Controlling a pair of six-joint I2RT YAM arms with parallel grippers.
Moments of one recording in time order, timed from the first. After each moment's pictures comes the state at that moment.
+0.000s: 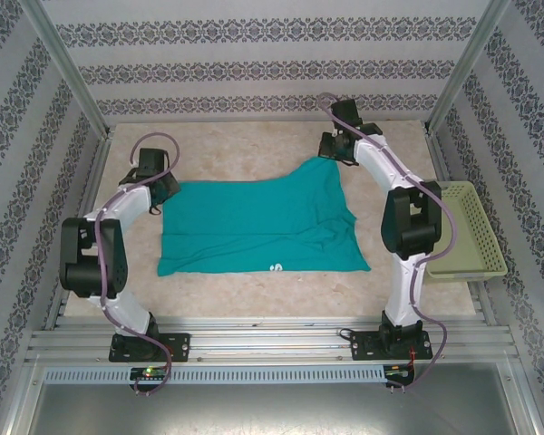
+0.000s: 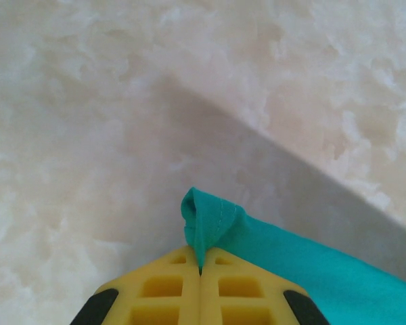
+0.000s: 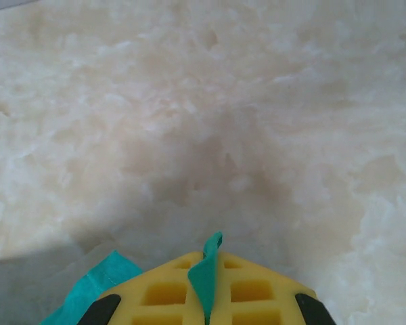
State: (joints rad) left arm 0.02 1.67 1.08 -0.34 -0.12 -0.56; right arm 0.22 2.06 1.81 -0.69 0.02 0.38
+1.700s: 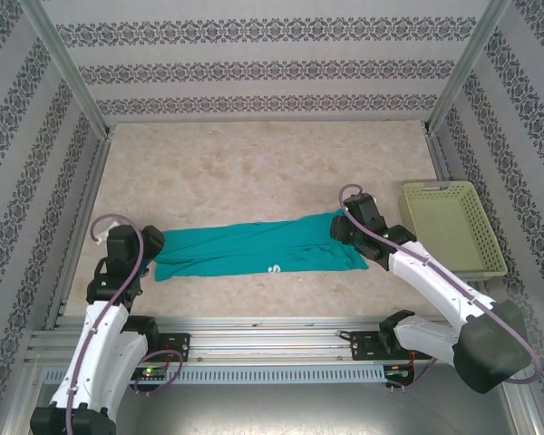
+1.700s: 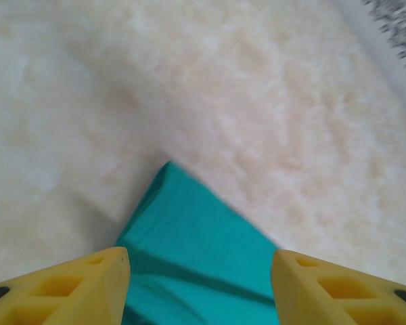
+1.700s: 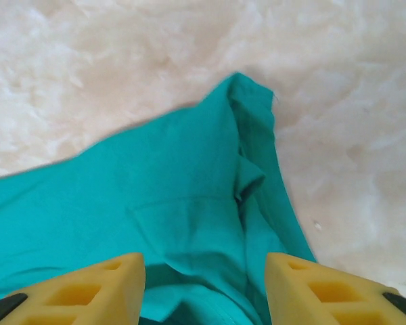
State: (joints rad) left arm 0.02 0.64 0.49 -0.52 -0.10 -0.81; right arm 0.44 1.12 0.74 -0.52 0.16 0.60
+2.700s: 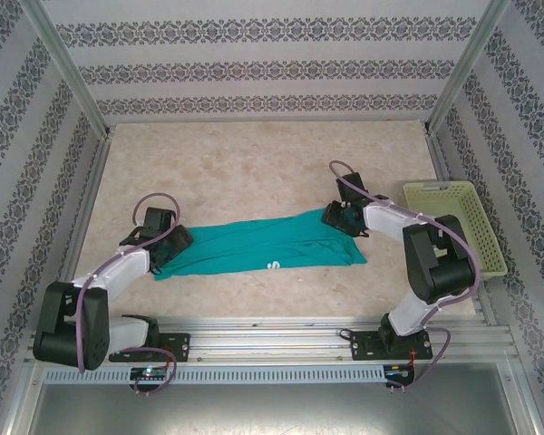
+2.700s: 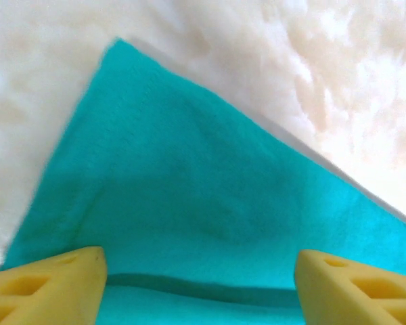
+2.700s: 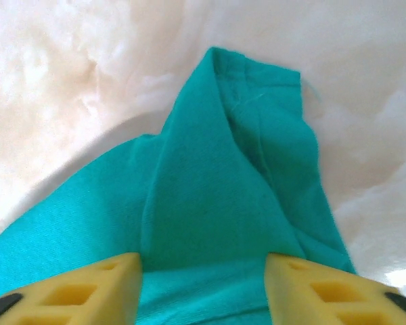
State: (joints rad) left arm -0.10 1.22 0.54 -0.35 -0.05 -0.79; right arm 0.26 1.66 0.91 -0.38 -0.04 0.68
